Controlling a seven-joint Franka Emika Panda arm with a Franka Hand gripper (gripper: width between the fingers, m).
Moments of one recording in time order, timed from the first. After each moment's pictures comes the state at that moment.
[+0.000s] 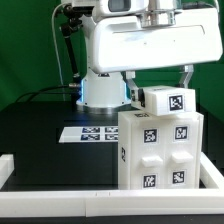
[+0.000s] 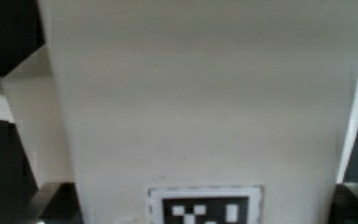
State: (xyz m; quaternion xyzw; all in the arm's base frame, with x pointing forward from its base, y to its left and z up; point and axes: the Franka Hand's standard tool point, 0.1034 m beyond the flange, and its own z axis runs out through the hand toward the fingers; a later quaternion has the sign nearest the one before) arm 0.601 0.059 0.158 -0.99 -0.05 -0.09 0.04
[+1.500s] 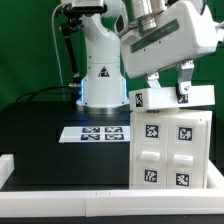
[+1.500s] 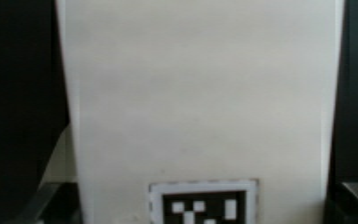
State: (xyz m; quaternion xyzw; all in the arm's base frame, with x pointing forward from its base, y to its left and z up) arm 0.593 0.077 0.157 -0.82 0.55 -0.07 0.15
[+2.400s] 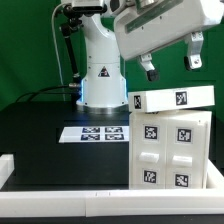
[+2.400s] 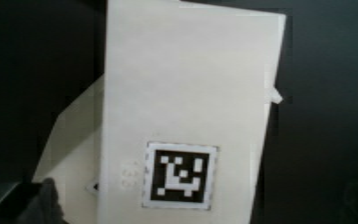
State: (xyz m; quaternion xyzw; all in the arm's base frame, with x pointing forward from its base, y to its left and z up) arm 0.590 0.077 0.191 -0.86 0.49 -0.06 0.15
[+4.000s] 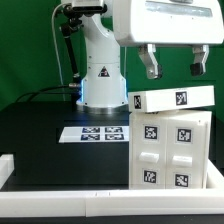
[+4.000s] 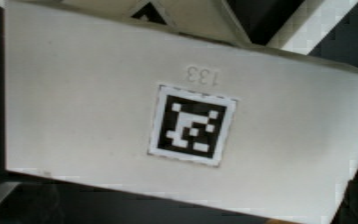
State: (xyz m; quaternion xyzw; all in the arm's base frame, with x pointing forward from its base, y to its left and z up) arm 0.600 0.083 0.190 -0.94 -0.31 -0.12 0.00
